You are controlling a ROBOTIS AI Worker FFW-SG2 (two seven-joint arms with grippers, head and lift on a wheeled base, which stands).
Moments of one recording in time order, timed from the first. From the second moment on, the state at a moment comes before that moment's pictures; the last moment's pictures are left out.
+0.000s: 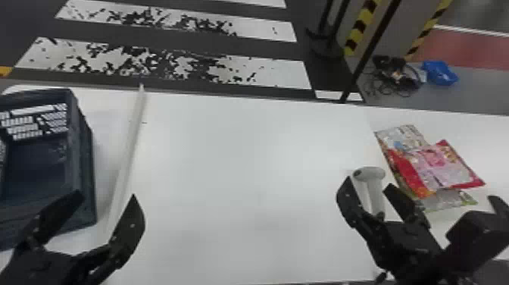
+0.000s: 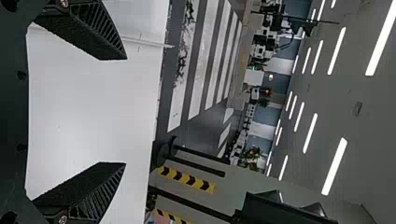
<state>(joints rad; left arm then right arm) 0.95 0.04 0.01 -2.44 0.20 0.14 -0.21 0.89 -0.22 -0.10 -2.40 -0.42 0.16 -0.15</state>
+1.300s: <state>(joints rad) 0.95 0.04 0.01 -2.43 0.22 0.08 -0.22 0.91 -0.24 -0.09 -2.42 -0.41 0.05 -0.13</state>
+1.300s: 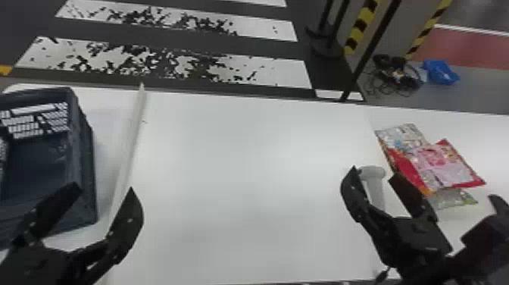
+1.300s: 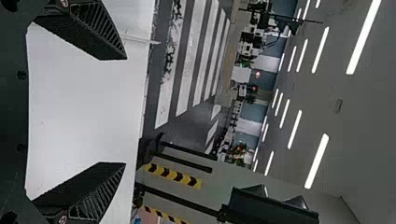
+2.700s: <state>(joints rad) 0.96 0.04 0.01 -2.41 0.22 0.05 -0.23 0.93 -0.24 -0.08 -2.42 -0.40 0.01 -0.13</state>
